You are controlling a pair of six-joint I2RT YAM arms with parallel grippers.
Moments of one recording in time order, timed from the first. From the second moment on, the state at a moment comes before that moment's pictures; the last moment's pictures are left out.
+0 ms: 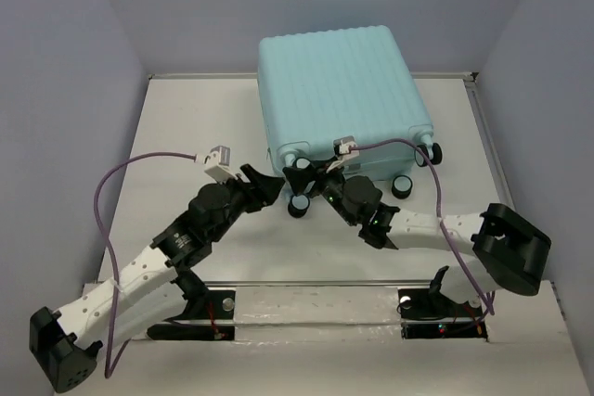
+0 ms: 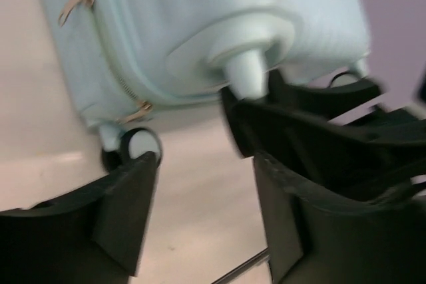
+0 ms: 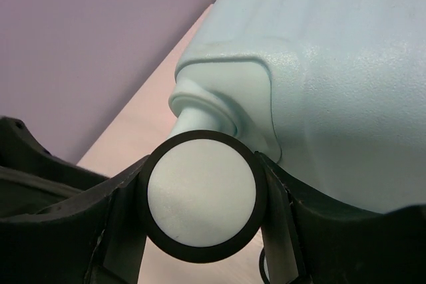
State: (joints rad) left arm -0.78 0.71 0.58 -0.09 -0.27 -0.88; right arm 1.00 1.44 0.67 0.85 0.39 0.46
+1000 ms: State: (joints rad) left arm -0.85 1.22 0.56 0.25 -0.50 -0.60; right arm 0.99 1.39 0.72 0.68 0.36 0.39
